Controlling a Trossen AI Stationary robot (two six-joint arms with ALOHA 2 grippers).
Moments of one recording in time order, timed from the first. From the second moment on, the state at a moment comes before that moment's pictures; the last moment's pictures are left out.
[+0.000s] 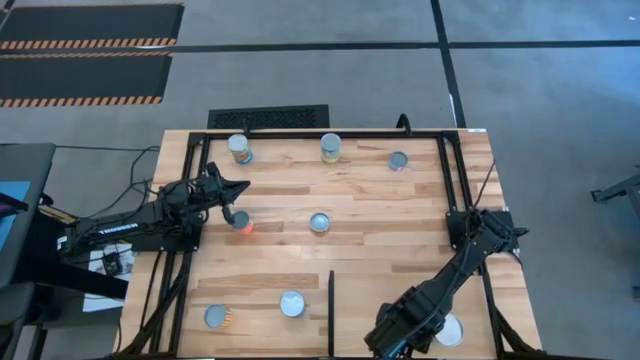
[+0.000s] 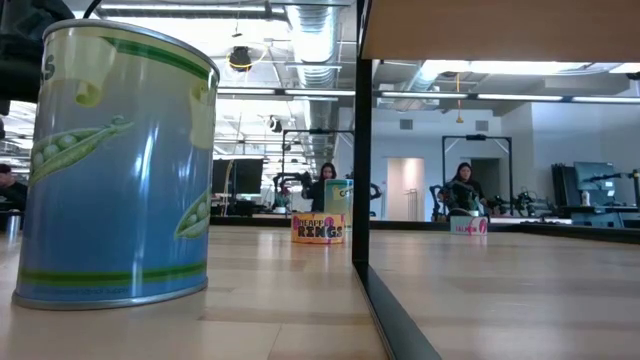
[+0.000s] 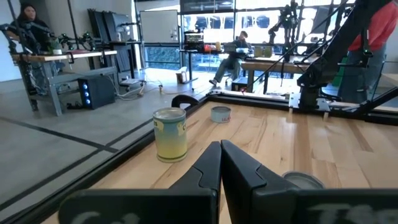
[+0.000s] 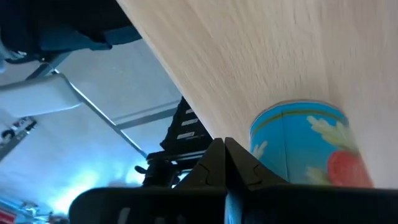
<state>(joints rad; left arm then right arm) 0.32 0.17 0.01 0.17 -0.09 0.00 0.74 2.05 2.08 -1.57 -0.48 1.21</state>
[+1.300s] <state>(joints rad) 0.32 0.17 0.01 0.18 -0.09 -0.02 0.76 2.04 2.14 -1.48 -0.47 1.46</state>
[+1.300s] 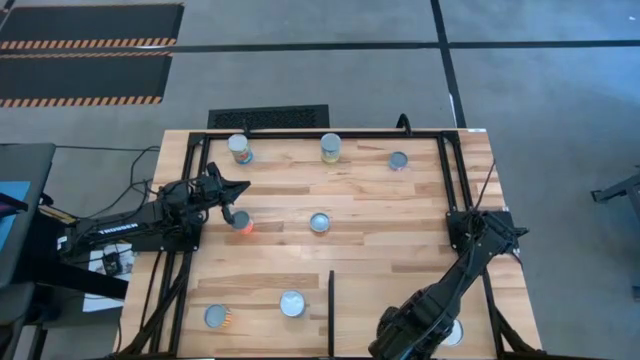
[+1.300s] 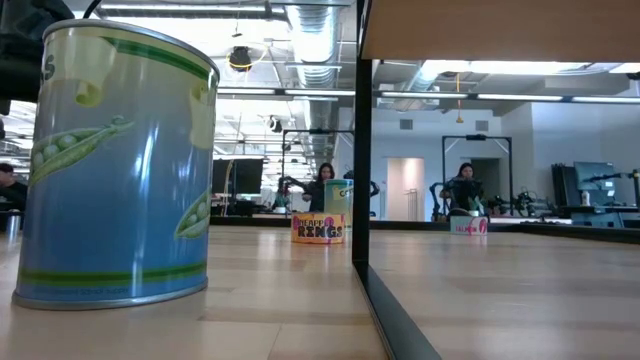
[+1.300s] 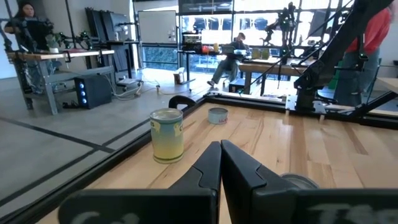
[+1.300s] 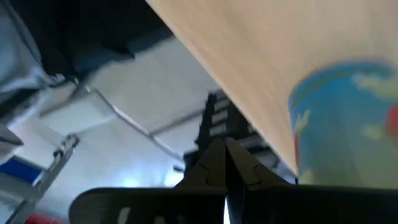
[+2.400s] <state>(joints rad) 0.32 0.17 0.01 0.17 -0.09 -0.01 0.72 2.04 2.06 -1.57 -0.26 1.19</state>
